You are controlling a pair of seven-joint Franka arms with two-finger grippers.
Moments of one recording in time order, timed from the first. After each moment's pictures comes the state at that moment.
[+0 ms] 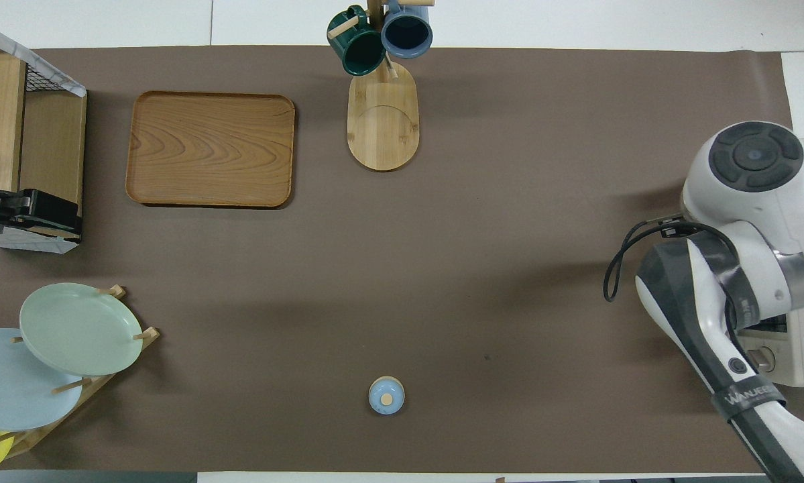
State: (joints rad) left arm -0.02 -0.03 -0.06 -1.63 0.01 1.53 0.02; right arm -0.06 0.06 0.12 -1.99 -0.49 1.91 0.13
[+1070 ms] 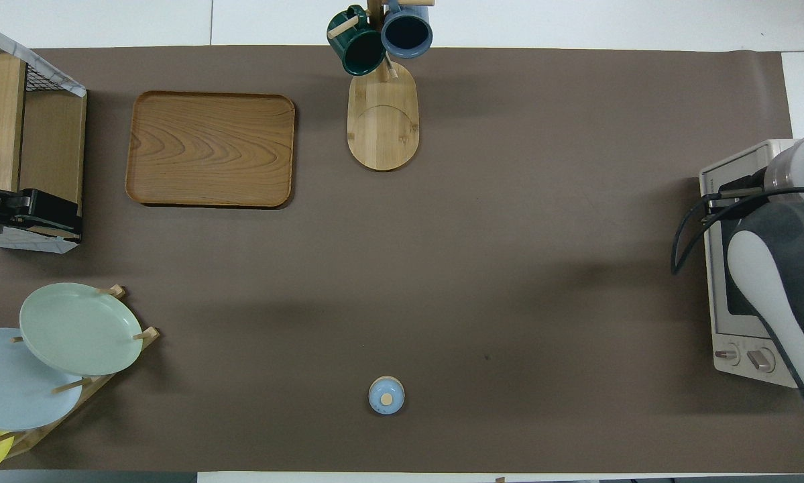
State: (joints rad) left arm -0.02 -0.03 -0.06 -1.63 0.01 1.53 0.02; right arm -0.15 0.02 0.10 -1.88 -0.12 1.90 -0.01
